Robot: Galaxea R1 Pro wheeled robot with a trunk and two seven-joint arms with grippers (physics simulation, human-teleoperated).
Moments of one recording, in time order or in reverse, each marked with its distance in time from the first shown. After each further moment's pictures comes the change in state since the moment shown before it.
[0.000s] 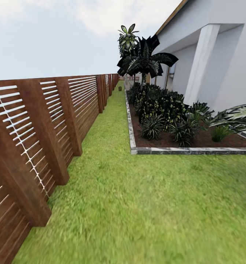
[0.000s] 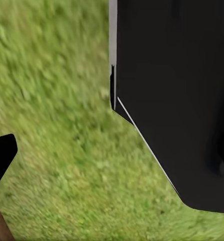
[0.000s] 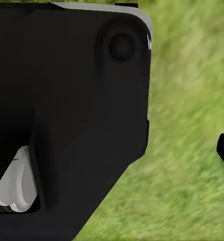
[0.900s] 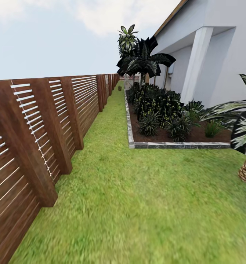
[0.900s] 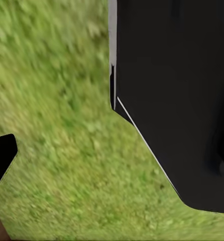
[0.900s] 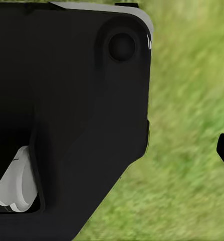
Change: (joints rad) left arm 0.000 0.000 0.000 0.000 0.000 0.000 0.000; right arm 0.000 0.000 0.001 0.000 0.000 0.000 0.000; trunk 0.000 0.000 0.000
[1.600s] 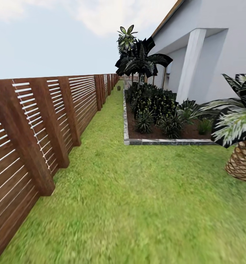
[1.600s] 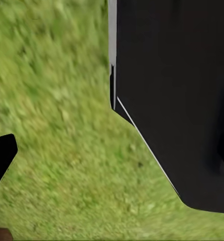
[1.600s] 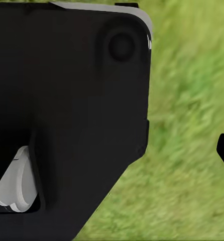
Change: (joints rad) left arm 0.000 0.000 0.000 0.000 0.000 0.000 -0.001; right arm 0.000 0.000 0.000 0.000 0.000 0.000 0.000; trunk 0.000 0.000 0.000
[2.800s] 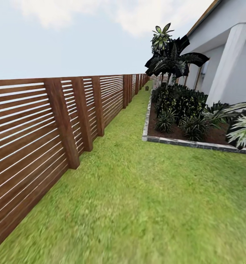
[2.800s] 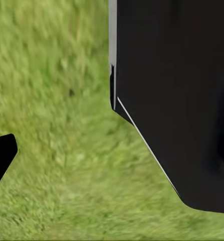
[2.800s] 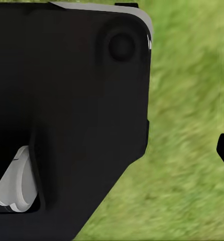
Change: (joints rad) left arm 0.000 0.000 0.000 0.000 0.000 0.000 0.000; right arm 0.000 0.000 0.000 0.000 0.000 0.000 0.000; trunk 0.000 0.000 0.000
